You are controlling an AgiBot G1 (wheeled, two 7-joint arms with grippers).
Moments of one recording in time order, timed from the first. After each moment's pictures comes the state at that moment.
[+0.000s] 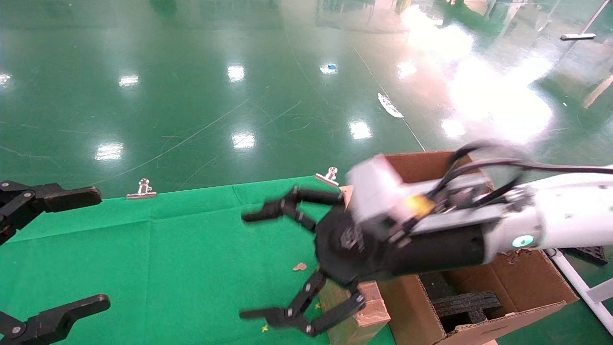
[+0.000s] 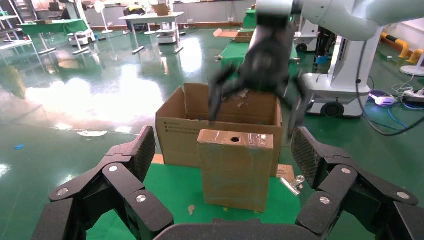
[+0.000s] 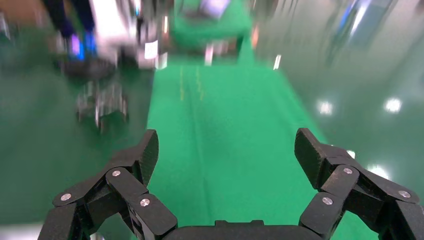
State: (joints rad) left arm -1.07 0.61 0.28 -1.28 0.73 1.50 -0.19; right arm 1.21 -0.65 -0.42 1.35 -1.00 -1.52 0.23
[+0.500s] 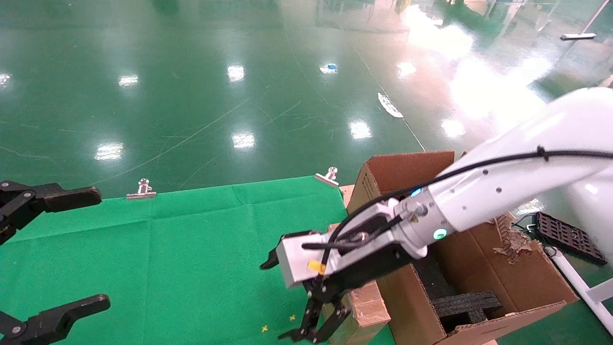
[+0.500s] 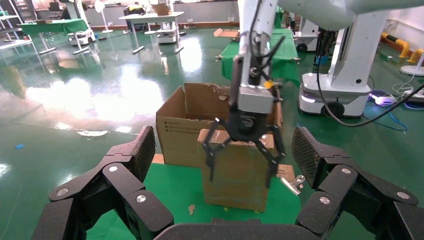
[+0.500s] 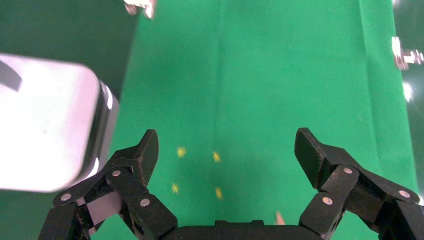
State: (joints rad) left arm -1.08 0.61 0.28 -1.28 0.73 1.50 -0.19; right arm 1.54 -0.75 -0.77 1.36 -1.38 -1.57 0.31
